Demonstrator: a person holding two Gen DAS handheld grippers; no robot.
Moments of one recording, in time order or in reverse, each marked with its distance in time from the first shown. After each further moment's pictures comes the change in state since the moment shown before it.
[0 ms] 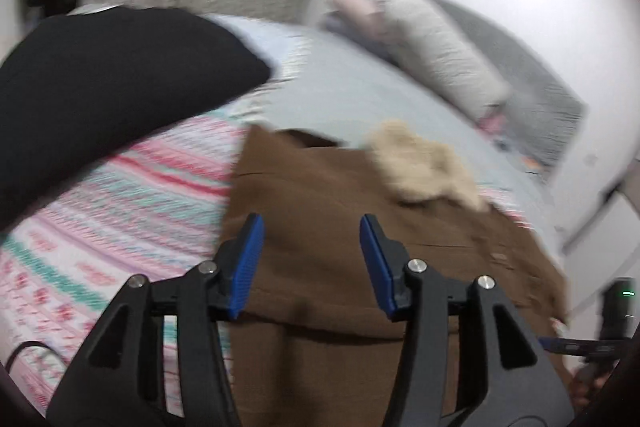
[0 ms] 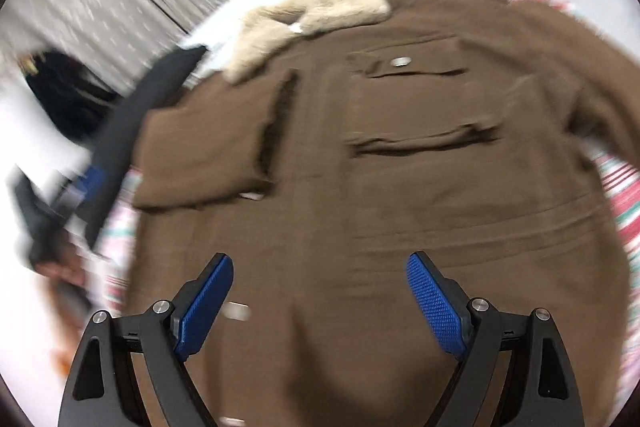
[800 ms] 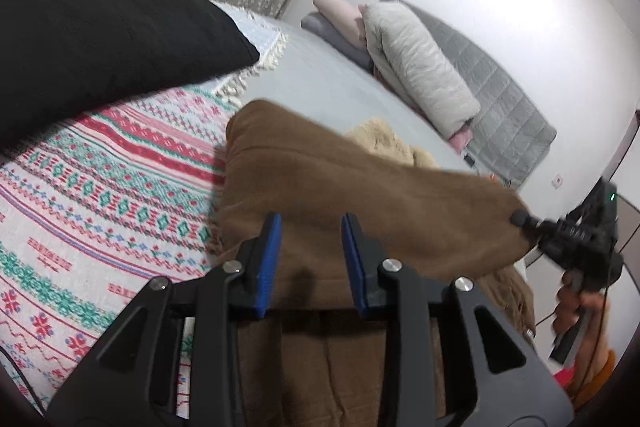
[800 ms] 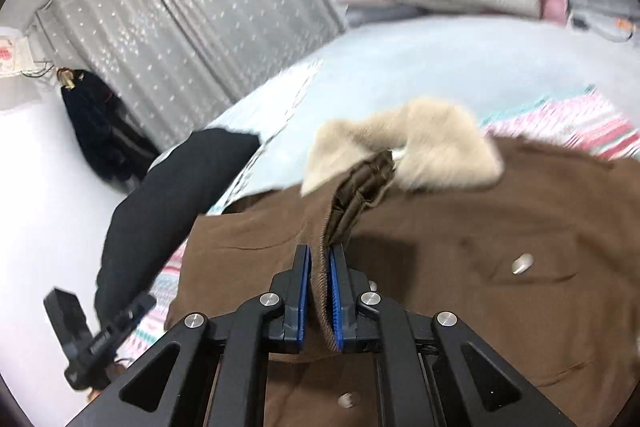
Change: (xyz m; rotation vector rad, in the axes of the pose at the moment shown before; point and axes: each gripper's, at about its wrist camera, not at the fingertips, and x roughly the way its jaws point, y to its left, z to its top) left arm 0.029 0.015 -0.017 -0.053 0.026 -0.203; right arm 0.029 0.088 0.112 -0.156 -0.314 -0.003
